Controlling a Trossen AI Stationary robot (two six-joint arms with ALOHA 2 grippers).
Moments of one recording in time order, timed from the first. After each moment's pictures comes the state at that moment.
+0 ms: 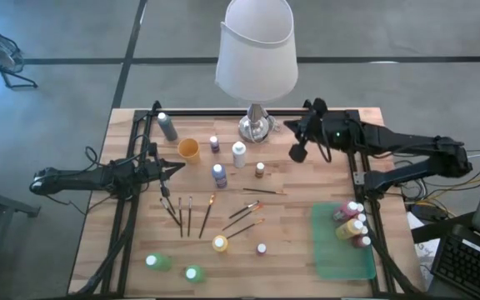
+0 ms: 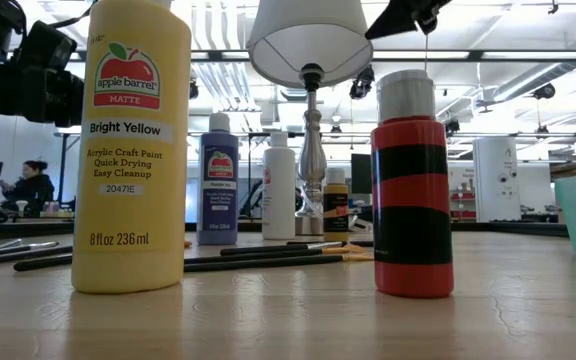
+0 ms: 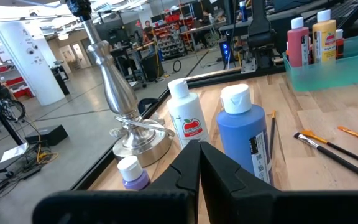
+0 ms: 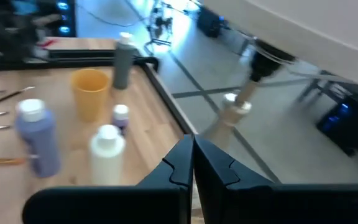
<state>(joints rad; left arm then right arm) 0.01 0.14 0.03 0.01 -0.32 0.26 -0.17 1.10 1.08 -0.36 0.41 -0.09</state>
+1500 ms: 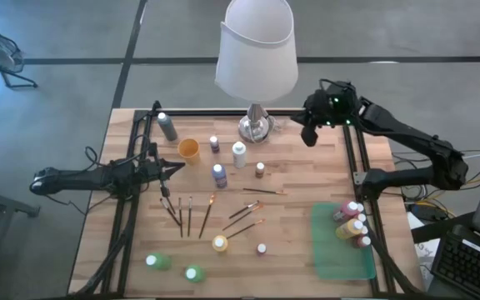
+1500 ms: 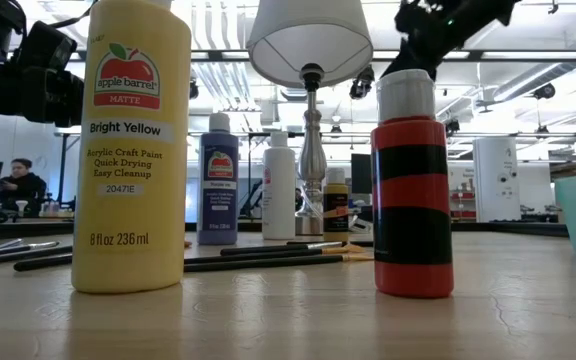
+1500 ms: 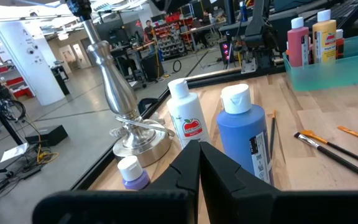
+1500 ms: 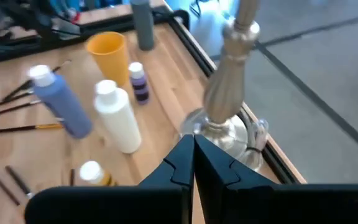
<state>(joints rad) 0.01 0.14 0.03 0.01 -0.32 0.27 -0.62 1.10 1.04 -0.47 -0.25 -0.09</state>
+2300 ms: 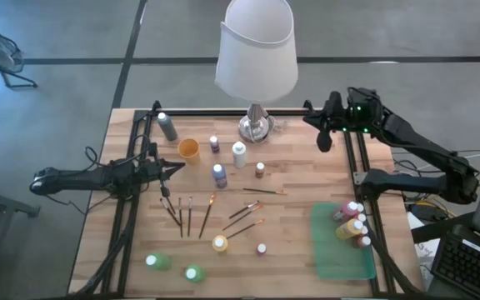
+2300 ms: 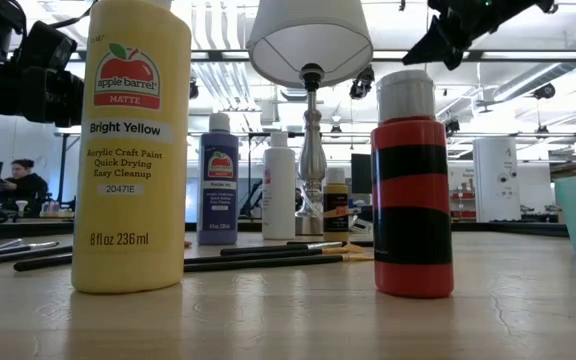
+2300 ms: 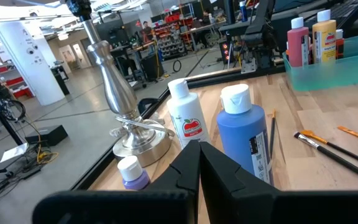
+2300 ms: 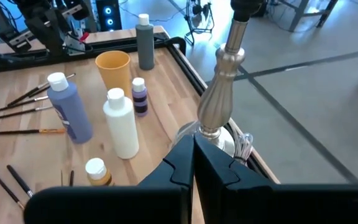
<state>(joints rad) 0.01 0.14 0.03 0.01 -0.32 0.27 -0.63 0.91 0.94 -0.47 -0.24 -0.13</state>
